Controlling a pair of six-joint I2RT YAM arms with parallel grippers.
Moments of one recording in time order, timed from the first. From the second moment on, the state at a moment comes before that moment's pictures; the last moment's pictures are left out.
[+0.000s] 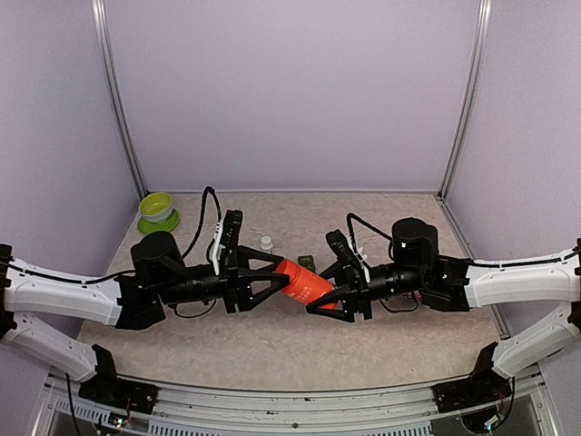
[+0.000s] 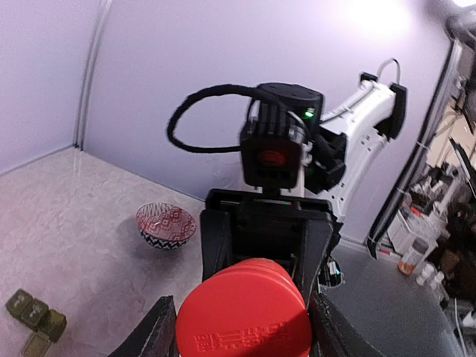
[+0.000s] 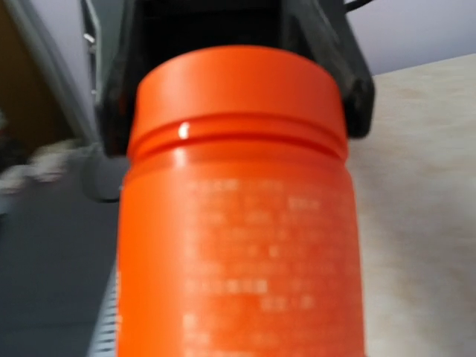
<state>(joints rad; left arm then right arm) -1.04 1.25 0.58 0.75 0.38 -0.27 0.95 1.30 0.68 0.39 -0.72 0.14</state>
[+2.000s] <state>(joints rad) -0.98 1.23 0.57 0.81 0.53 -0.20 0.96 1.27 0.71 0.34 -0.67 0.13</state>
